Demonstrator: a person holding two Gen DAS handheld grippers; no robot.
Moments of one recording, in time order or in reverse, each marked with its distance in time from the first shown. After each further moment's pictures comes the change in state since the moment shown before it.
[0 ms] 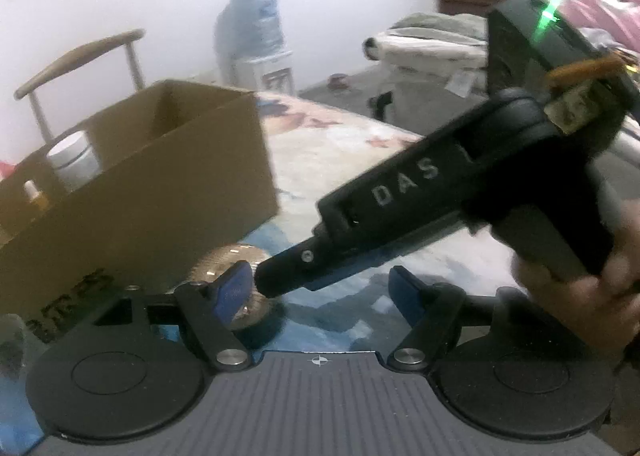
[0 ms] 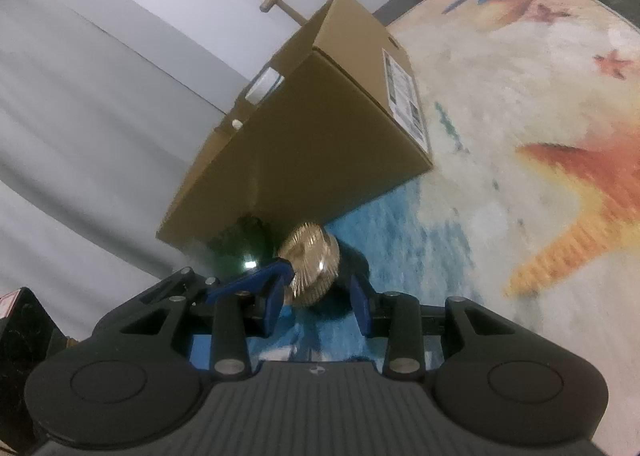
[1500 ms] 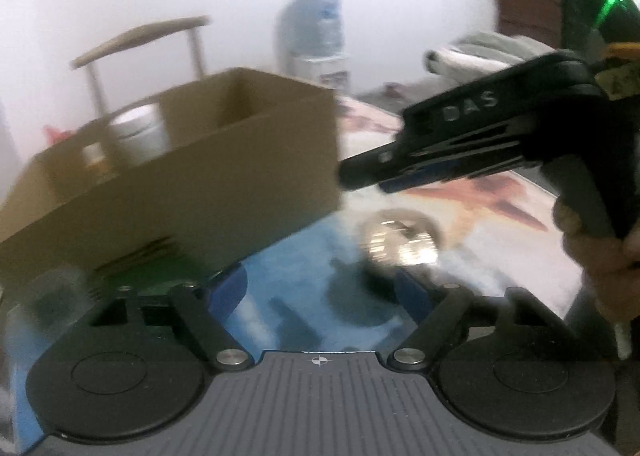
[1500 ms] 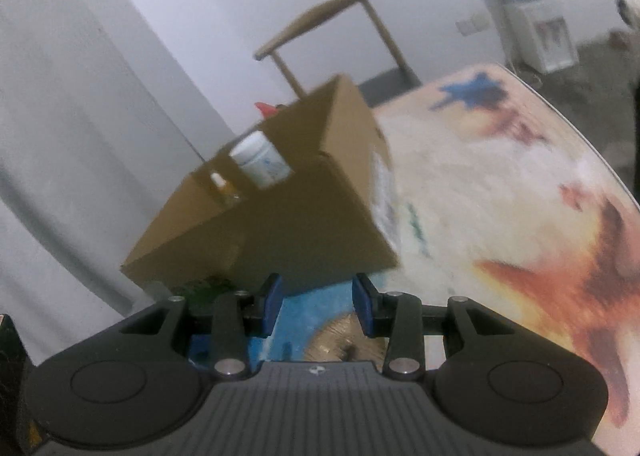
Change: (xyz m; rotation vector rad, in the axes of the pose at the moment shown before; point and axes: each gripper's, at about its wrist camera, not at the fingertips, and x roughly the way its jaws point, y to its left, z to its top) left arm -0.015 0.036 -0.011 -0.161 -0.009 0.162; right arm -0.020 0.037 0.025 -0.193 -0.181 -0.173
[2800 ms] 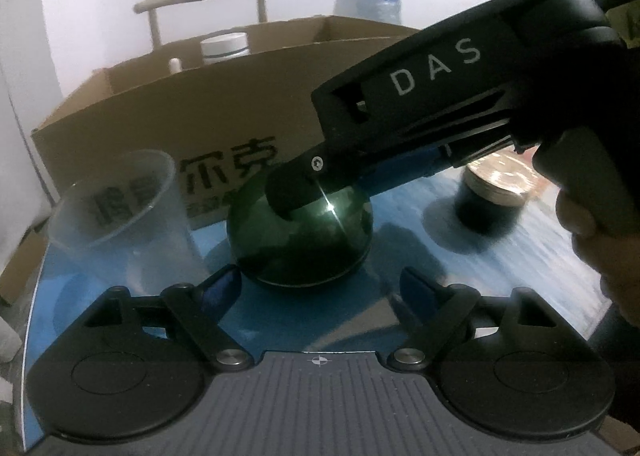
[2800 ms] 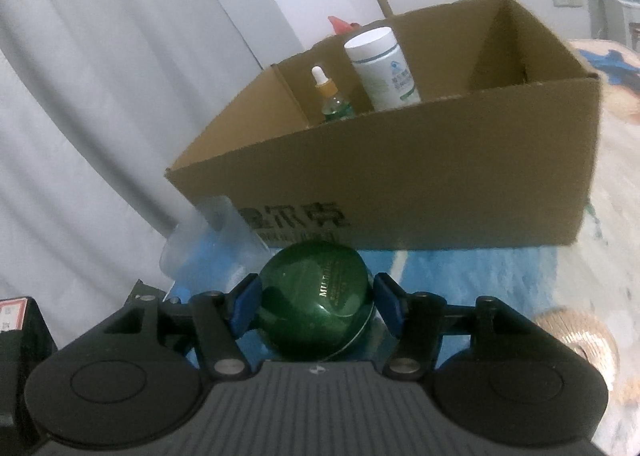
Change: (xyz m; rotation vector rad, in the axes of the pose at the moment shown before) left arm 0.002 0.037 -0.042 -0.098 0.060 0.073; right arm 0.078 0.083 -0.021 -0.177 0.248 0.100
